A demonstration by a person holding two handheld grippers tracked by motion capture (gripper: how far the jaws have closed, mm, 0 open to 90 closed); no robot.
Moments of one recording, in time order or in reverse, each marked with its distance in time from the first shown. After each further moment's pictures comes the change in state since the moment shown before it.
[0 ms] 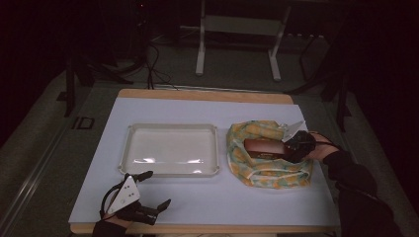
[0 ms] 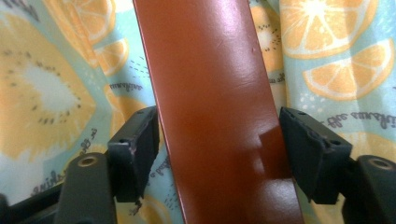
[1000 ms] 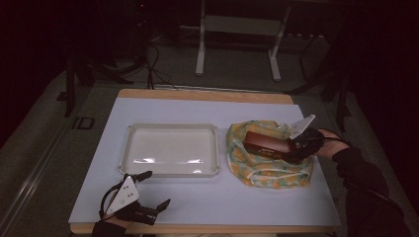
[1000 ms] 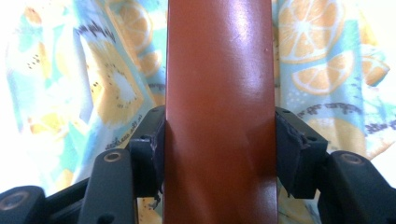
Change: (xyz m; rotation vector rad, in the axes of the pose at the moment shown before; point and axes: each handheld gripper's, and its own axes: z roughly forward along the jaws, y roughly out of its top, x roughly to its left) left arm 0.000 0.000 -0.002 -0.007 0.003 -0.002; right arm 0.000 0.003 -0.036 -0.031 0.063 -0.020
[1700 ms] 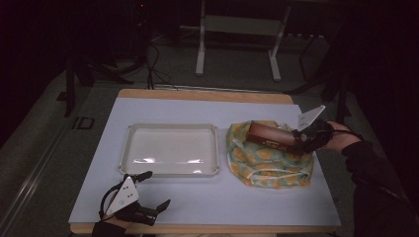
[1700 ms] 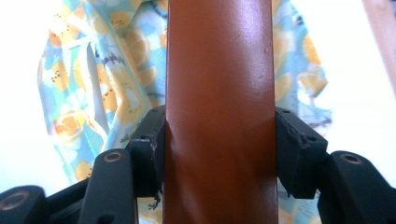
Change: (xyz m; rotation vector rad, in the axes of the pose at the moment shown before) left arm -0.001 0.000 -0.001 -0.003 -0.005 0.000; right arm -0.001 0.016 -0.044 -0.010 -0.050 -0.007
